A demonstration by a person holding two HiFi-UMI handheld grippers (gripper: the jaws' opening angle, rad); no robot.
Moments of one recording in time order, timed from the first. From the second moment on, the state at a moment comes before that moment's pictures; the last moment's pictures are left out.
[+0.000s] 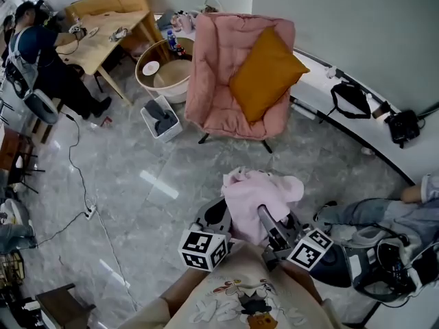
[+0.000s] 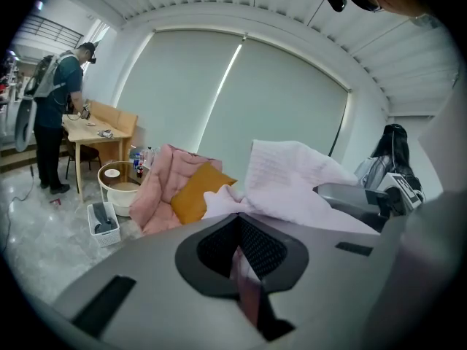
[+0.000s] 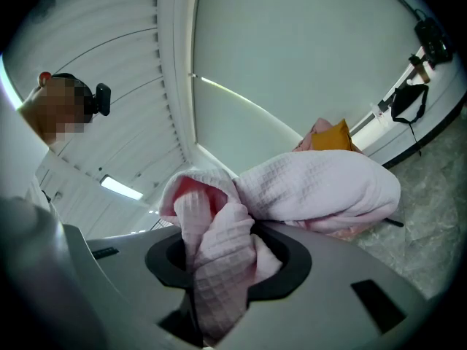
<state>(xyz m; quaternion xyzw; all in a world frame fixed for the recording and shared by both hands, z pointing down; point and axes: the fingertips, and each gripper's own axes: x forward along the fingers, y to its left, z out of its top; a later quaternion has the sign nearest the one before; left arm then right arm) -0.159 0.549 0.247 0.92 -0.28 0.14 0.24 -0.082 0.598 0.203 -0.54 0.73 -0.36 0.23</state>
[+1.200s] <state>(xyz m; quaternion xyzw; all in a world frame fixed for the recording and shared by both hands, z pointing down) -0.074 0.408 0.270 0.91 -0.27 0.16 0.27 0.011 0.471 0.226 -0.55 0.70 -0.38 0.23</state>
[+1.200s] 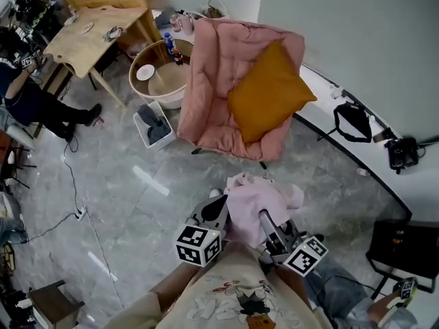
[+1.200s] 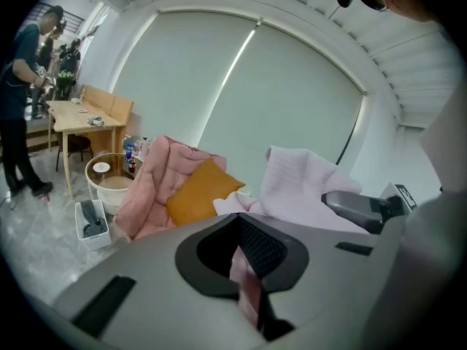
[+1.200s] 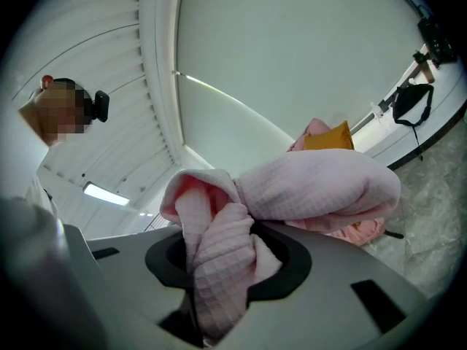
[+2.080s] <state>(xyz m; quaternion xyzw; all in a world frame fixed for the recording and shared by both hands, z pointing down) -0.131 0.217 0.259 0.90 -0.29 0.10 0.30 -0.049 0.271 0.210 -0.53 0.72 -0.39 0.20</state>
